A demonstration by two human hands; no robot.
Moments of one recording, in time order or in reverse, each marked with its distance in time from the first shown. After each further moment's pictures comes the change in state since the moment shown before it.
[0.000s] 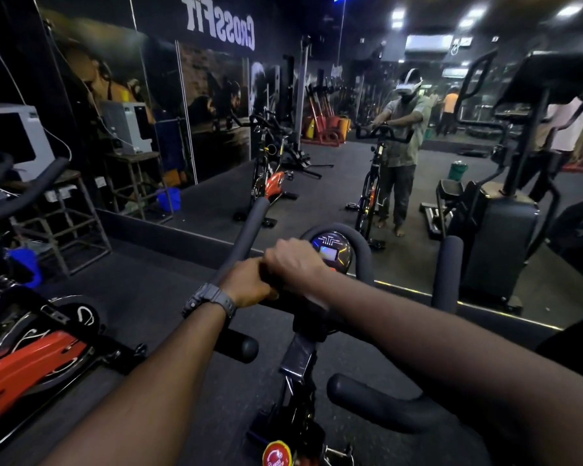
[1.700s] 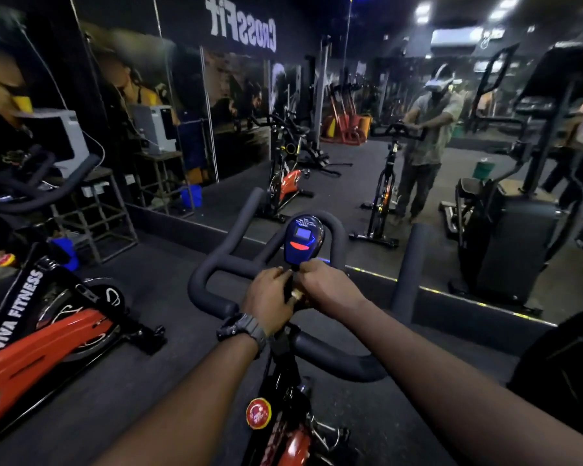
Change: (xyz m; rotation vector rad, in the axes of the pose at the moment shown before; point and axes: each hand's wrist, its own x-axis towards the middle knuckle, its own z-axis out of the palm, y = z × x) left_hand -0.073 0.057 0.093 0.257 0.307 0.143; right_hand -0.129 0.041 0.050 0.305 0.102 -0.092
